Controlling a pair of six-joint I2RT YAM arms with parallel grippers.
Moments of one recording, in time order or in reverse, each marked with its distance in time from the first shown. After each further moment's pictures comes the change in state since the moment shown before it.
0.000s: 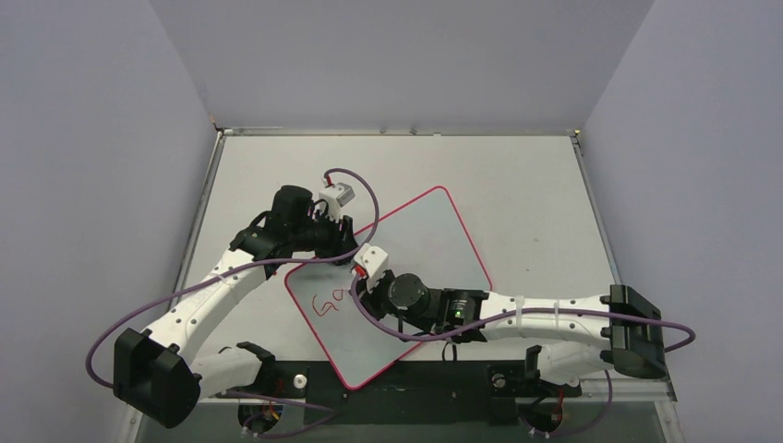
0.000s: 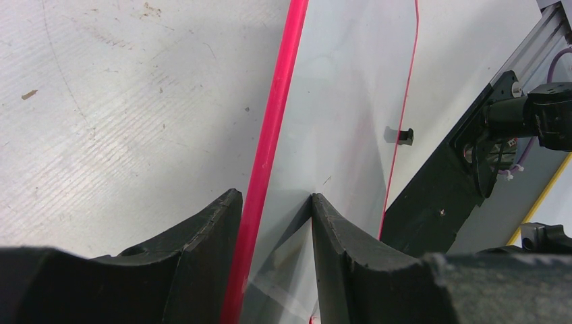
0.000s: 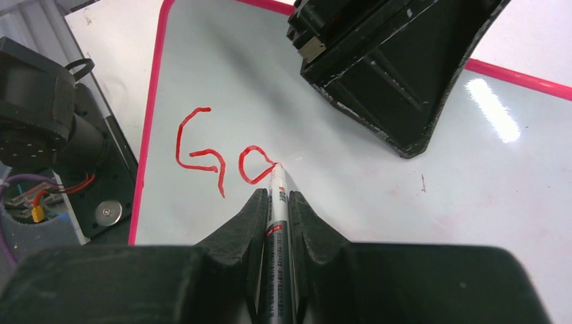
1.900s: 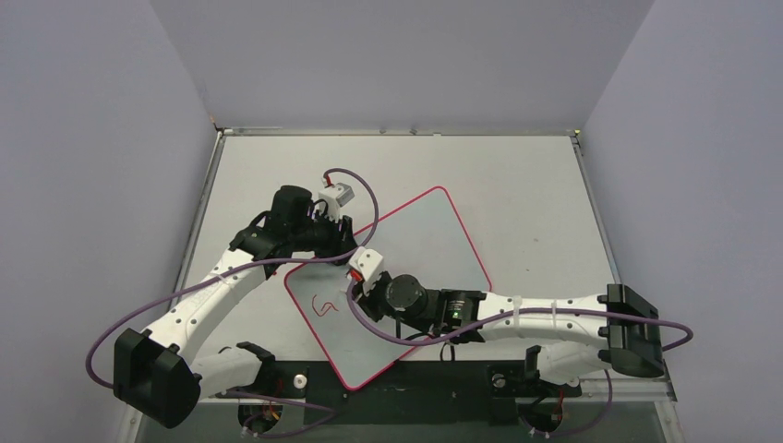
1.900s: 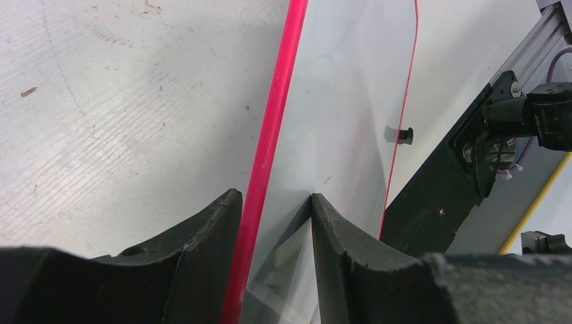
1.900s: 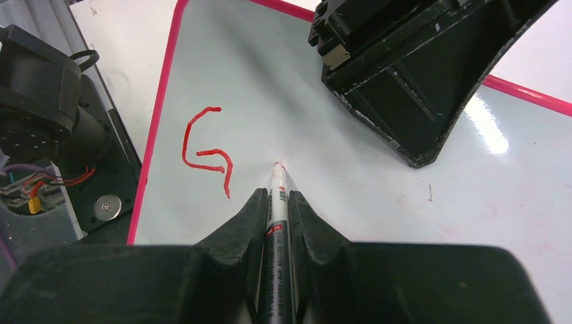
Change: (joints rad) left arm 0.003 0.000 0.000 -0.005 0.003 -0.001; right arm 0.012 0.011 0.016 0.000 -0.005 -0.042
